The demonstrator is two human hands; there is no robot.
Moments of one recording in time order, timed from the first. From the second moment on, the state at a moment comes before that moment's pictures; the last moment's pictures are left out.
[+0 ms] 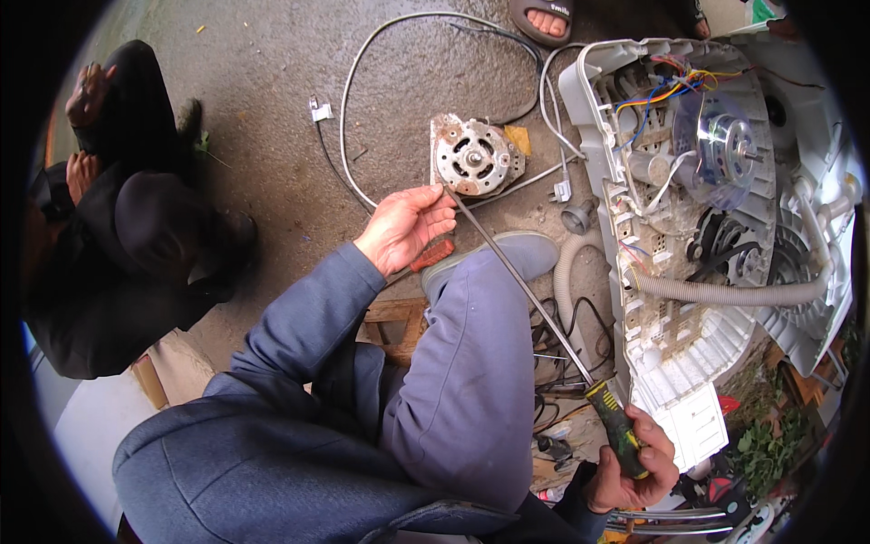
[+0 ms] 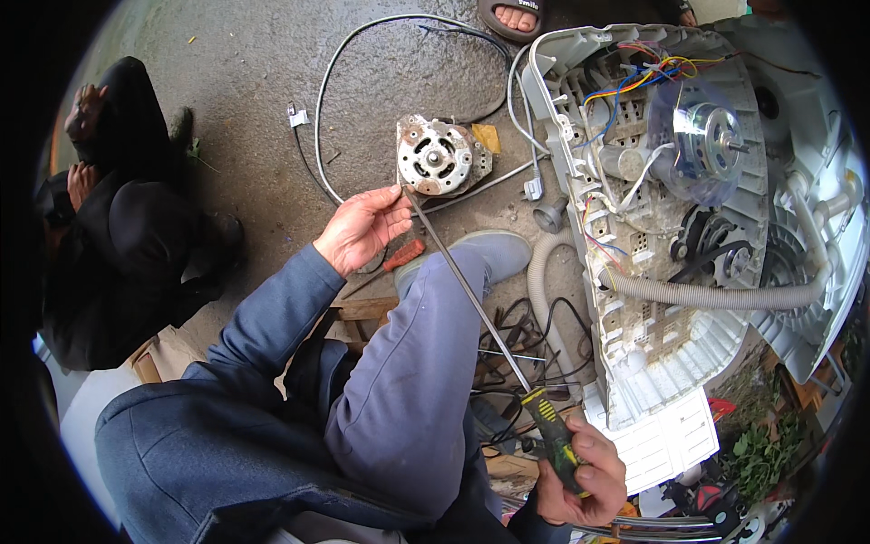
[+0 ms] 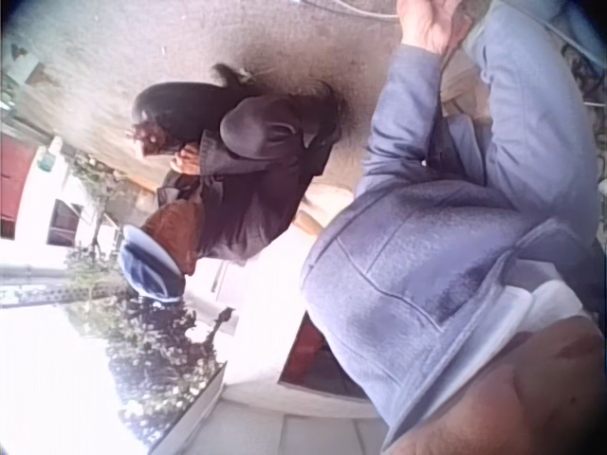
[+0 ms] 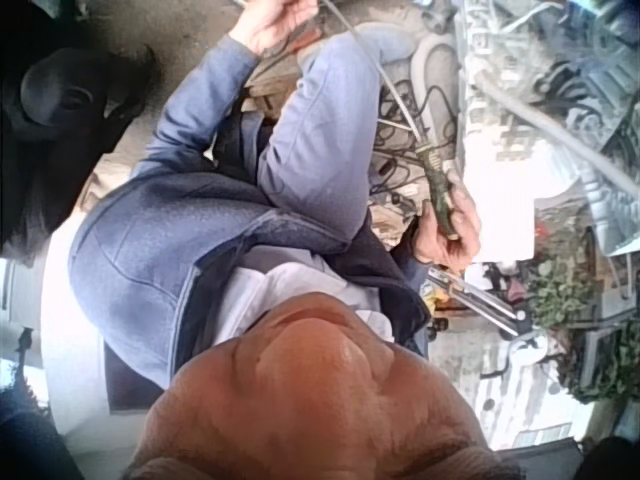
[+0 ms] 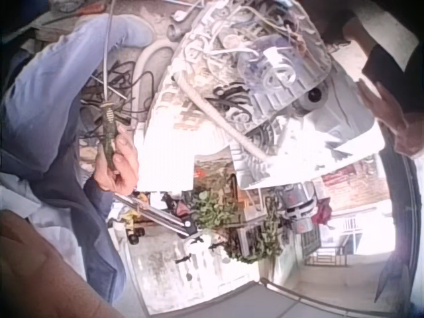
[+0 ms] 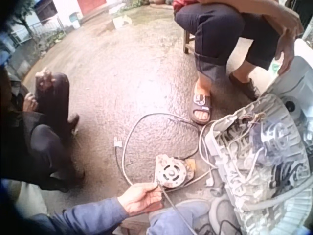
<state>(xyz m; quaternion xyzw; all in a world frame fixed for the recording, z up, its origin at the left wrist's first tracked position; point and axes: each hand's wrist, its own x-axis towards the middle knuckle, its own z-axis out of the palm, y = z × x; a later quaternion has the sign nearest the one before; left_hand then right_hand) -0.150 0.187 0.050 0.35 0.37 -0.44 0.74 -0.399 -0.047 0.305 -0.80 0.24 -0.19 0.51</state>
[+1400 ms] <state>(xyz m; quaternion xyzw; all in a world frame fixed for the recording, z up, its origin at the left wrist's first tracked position) -0.175 0.163 0.012 0.17 0.44 -0.46 0.75 -0.295 -0.036 0.349 -0.88 -0.07 -0.12 0.46</state>
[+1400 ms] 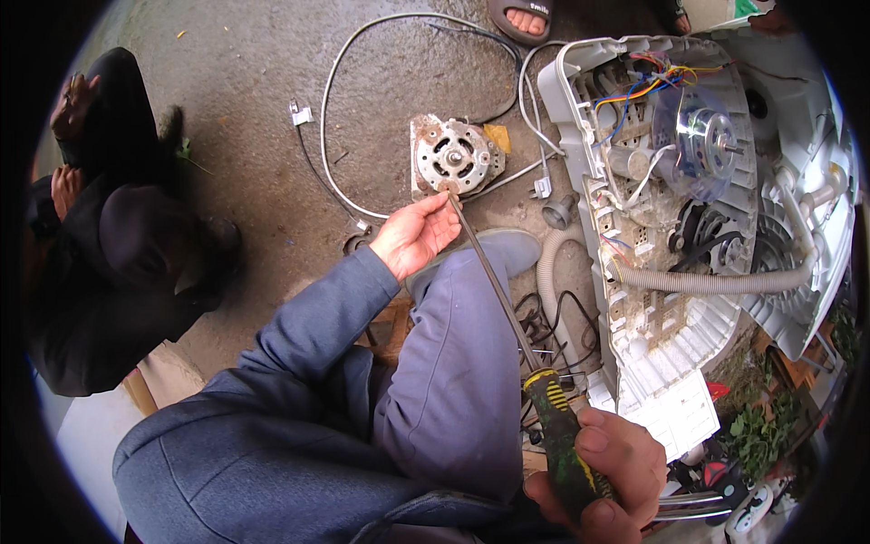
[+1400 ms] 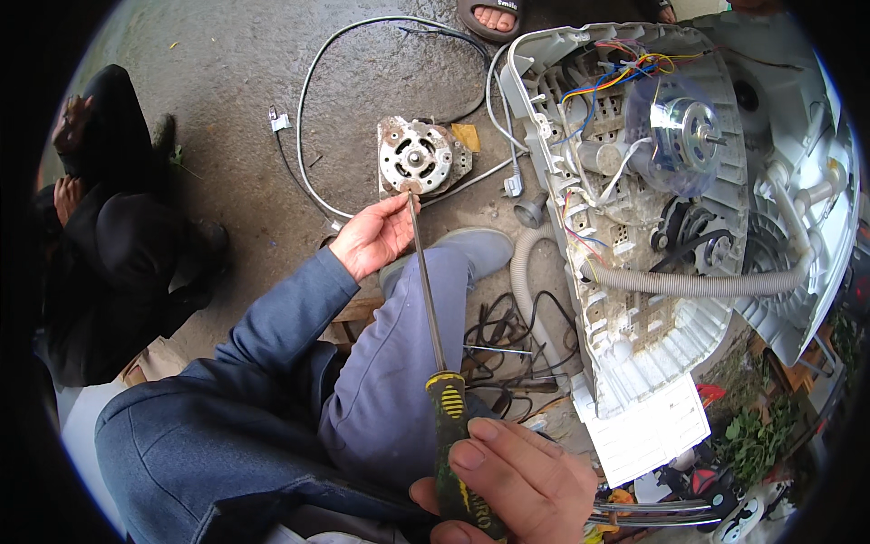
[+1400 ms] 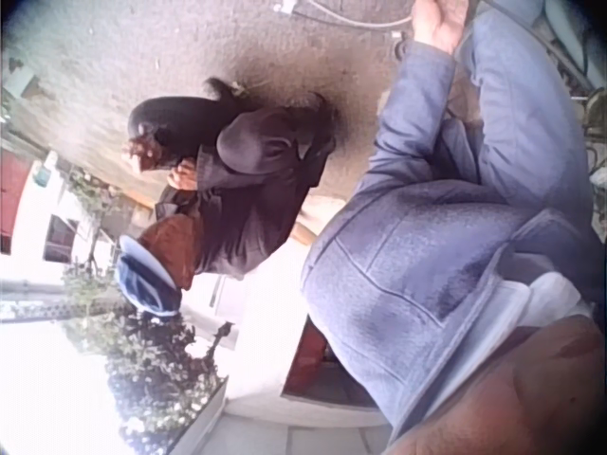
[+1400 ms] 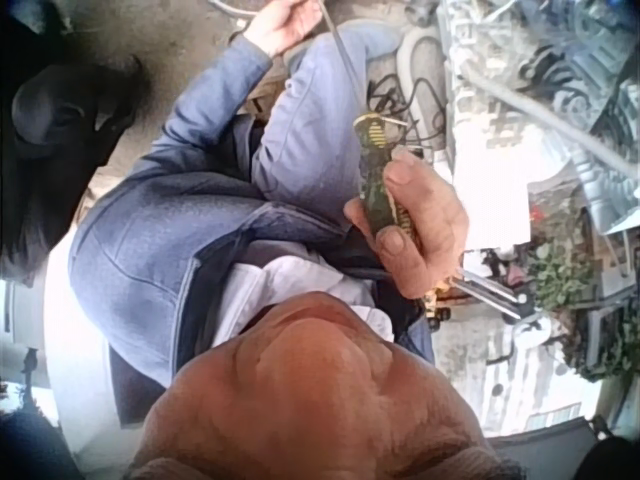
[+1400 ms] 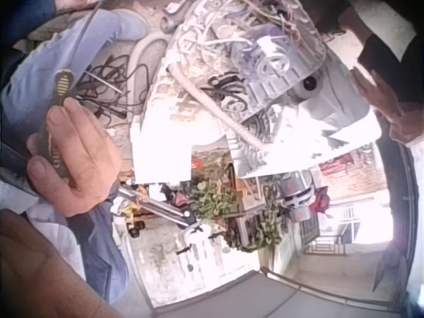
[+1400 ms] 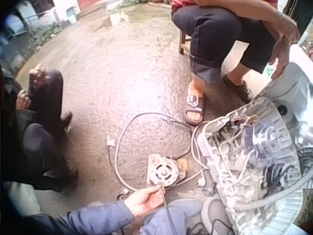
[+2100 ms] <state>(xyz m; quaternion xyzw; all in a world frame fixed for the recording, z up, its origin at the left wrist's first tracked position) -0.170 0.149 0.018 0.25 0.45 -0.45 0.73 -0.274 -0.023 0.331 -0.85 -0.06 -0.16 0.49</state>
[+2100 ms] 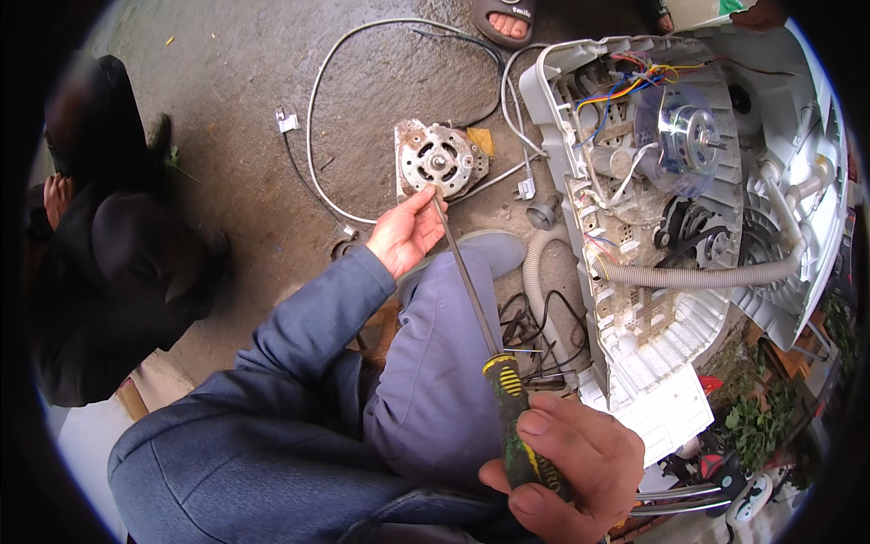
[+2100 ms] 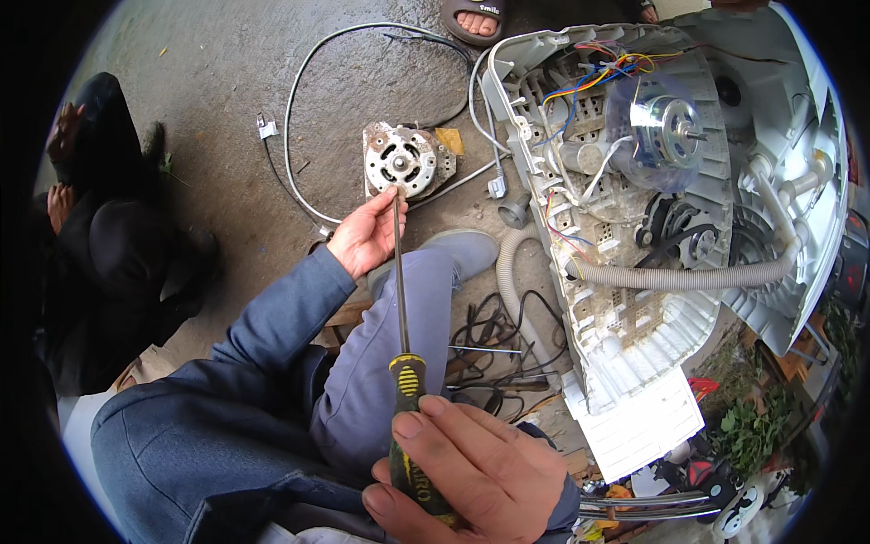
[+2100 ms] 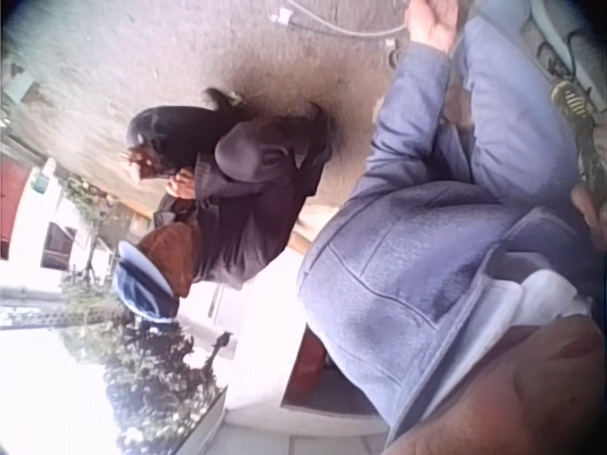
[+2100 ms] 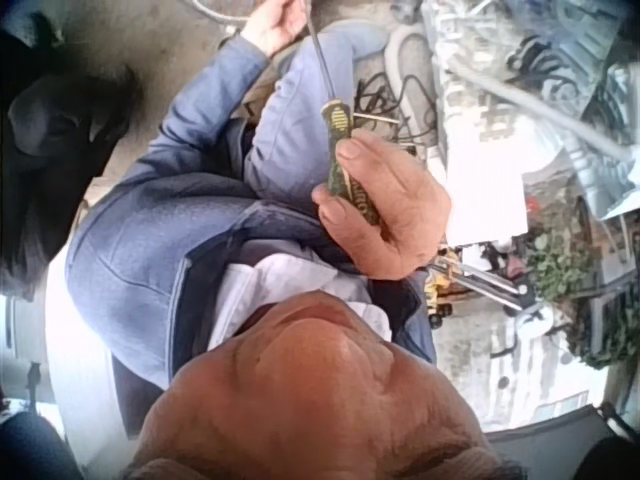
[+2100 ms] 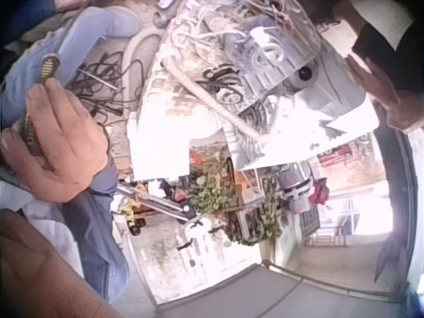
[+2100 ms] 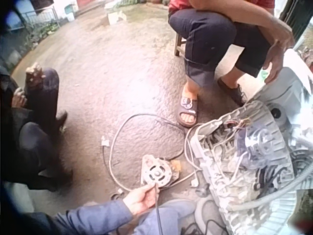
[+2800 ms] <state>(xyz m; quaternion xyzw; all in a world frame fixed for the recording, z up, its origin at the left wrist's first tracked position) -0.160 0.139 0.036 0.29 0.45 -0.52 0.66 -0.246 -0.023 0.338 -0.86 -0.18 -0.26 0.39</state>
